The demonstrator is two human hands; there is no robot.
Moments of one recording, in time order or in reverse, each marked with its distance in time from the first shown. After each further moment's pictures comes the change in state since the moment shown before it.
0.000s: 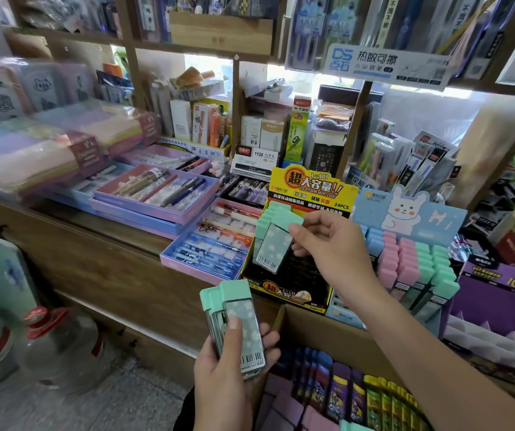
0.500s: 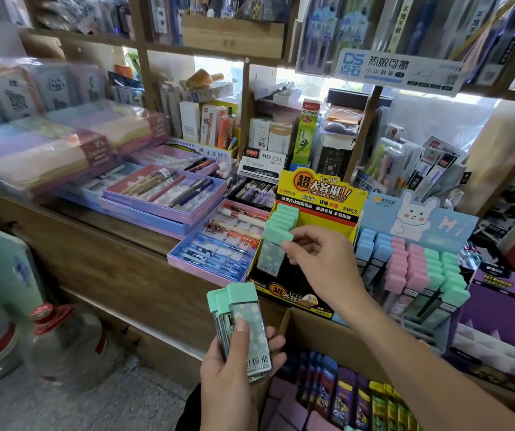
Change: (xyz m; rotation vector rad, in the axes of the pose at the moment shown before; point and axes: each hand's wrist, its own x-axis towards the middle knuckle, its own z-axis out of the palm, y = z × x) left_hand 0.002 0.000 -0.002 -0.007 0.021 -0.039; right_hand -0.001 0.018 0.017 -0.274 -0.037 -0.132
